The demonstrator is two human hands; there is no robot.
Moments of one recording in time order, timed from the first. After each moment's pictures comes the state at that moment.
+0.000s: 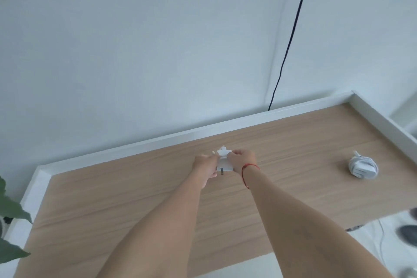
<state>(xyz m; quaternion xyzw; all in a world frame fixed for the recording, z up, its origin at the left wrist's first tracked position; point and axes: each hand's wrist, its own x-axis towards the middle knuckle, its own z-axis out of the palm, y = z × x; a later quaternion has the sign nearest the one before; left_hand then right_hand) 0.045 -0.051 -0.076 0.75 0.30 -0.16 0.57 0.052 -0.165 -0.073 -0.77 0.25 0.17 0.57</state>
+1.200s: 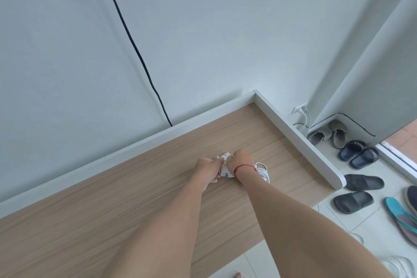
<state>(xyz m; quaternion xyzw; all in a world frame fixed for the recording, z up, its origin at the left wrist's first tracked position) 0.126 -0.367 -0.113 0.80 0.19 -0.29 0.49 0.117 -0.474 -0.093 -0.85 0.31 0.21 0.38</state>
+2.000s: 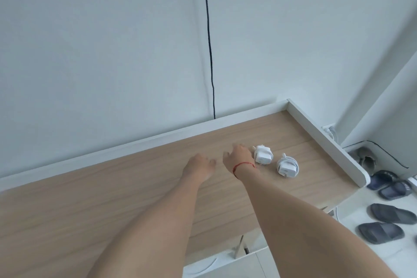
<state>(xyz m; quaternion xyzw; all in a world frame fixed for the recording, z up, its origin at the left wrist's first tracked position) 0.035 -0.230 -0.045 0.94 0.11 -0.18 0.29 0.036 -0.351 -0.027 -0.93 0.13 0.14 0.30</state>
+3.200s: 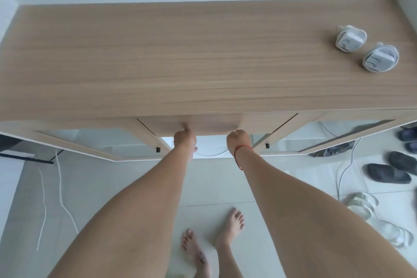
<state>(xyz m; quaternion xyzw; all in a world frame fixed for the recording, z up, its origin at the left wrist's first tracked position) -0.204 -0.099 -0.250 0.58 0.52 -0.13 0.61 -0.181 -0.232 -0.240 -0.79 0.28 0.32 0.45</state>
